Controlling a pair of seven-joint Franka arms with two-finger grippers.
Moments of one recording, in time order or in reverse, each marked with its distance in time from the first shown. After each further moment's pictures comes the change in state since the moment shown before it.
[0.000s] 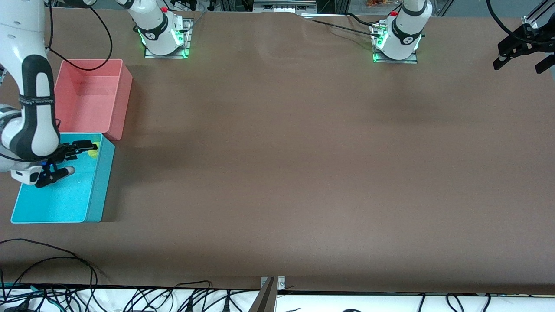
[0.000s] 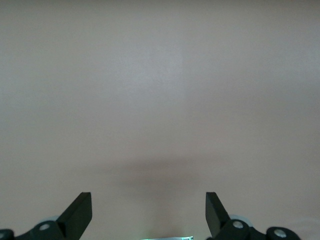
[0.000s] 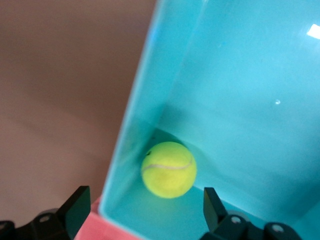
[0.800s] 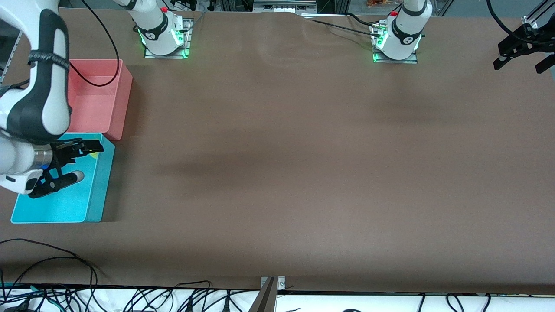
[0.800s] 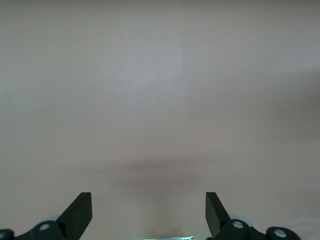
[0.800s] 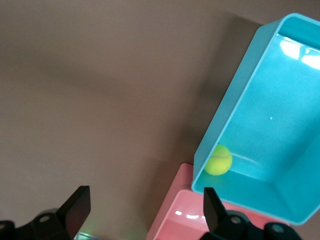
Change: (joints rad) left arm 0.000 0.000 0.001 0.001 0.000 0.000 0.000; right arm 0.210 -0.155 0.111 0.150 -0.199 -0.157 0.520
